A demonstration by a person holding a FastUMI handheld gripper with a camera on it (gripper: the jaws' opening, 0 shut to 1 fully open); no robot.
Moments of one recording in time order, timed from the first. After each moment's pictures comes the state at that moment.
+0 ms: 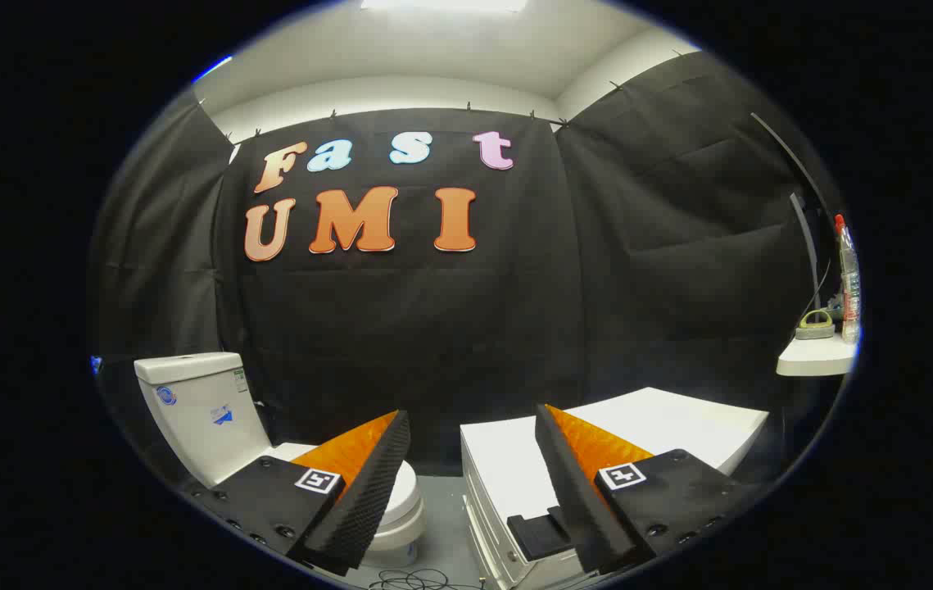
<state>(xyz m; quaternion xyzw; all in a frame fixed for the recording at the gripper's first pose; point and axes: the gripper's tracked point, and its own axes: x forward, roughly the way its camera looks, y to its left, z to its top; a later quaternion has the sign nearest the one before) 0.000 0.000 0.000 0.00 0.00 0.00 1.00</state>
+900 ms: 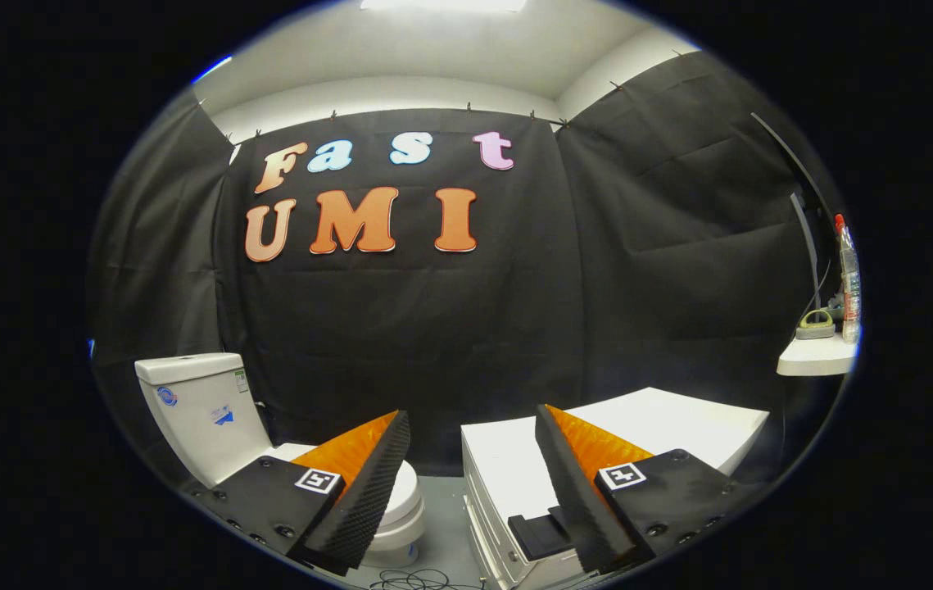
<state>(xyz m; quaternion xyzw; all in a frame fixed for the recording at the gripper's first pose) -0.001 0.000 0.001 0.00 0.00 0.00 1.00</state>
